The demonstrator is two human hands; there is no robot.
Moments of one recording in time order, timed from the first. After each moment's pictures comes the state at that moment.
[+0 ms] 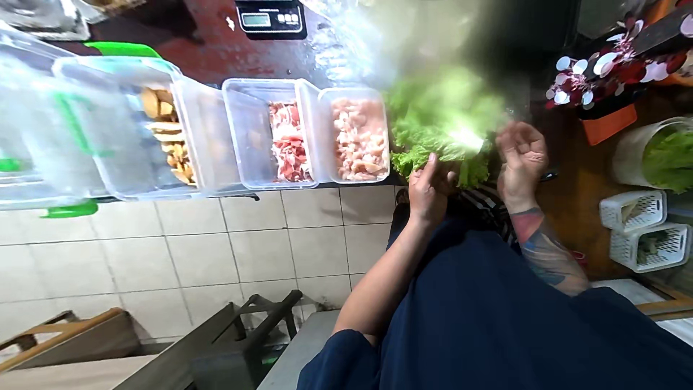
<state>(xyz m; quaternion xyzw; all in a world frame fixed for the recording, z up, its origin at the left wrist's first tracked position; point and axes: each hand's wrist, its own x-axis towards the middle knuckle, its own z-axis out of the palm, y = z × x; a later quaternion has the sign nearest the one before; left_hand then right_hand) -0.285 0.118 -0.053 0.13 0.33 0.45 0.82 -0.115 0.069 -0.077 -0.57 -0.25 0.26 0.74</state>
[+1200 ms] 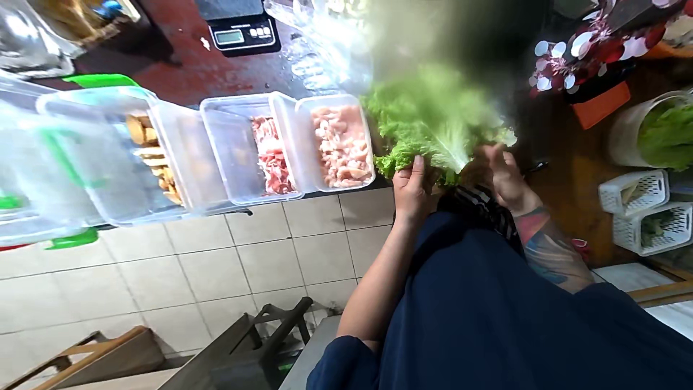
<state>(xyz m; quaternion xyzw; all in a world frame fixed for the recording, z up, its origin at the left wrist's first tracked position) -0.283 0.116 -0.063 0.27 0.34 0.43 0.79 -0.099 0.033 -0.059 -0.56 -0.28 0.57 0.53</state>
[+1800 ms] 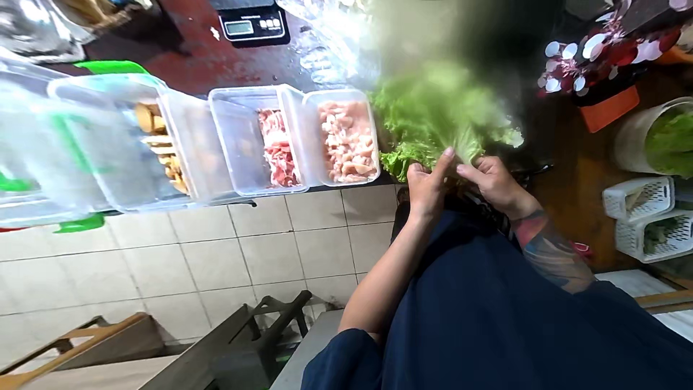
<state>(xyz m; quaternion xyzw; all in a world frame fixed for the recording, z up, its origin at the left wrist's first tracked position) -0.262 0.111 -0.049 0.29 0.44 0.40 0.75 -0.126 0.051 -0.042 -0.58 -0.35 0.56 0.49</state>
